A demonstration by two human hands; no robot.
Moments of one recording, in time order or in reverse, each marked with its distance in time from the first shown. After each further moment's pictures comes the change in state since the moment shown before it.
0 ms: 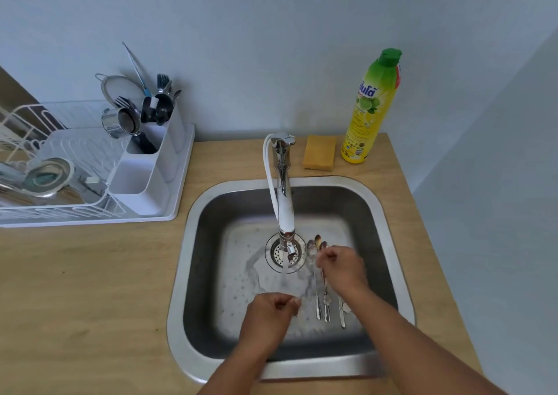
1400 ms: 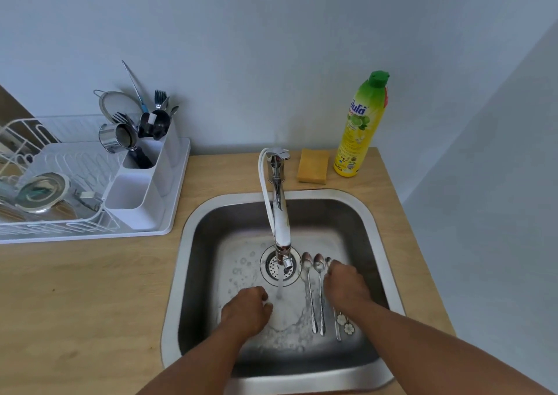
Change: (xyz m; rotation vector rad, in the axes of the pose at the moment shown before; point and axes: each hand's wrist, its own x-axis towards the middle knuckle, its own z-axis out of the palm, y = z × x) left_hand 0.064 -0.010 -0.028 0.692 -0.056 0.064; right_hand 0.018 0.021 -0.004 -0.473 -0.033 -0.087
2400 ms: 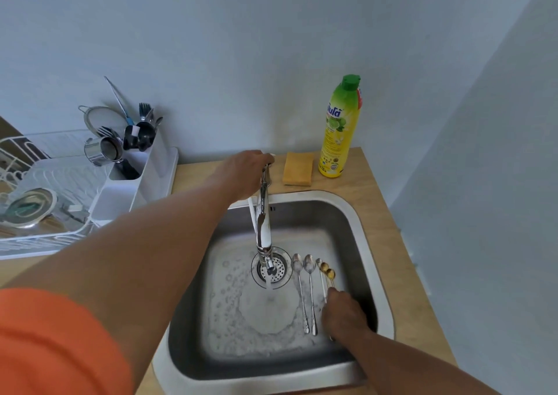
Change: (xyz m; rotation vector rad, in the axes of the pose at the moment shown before) left_hand 0.052 0.119 -0.242 0.334 0.424 0.569; right_hand -0.031 0.035 0.032 -0.055 -0.111 0.053
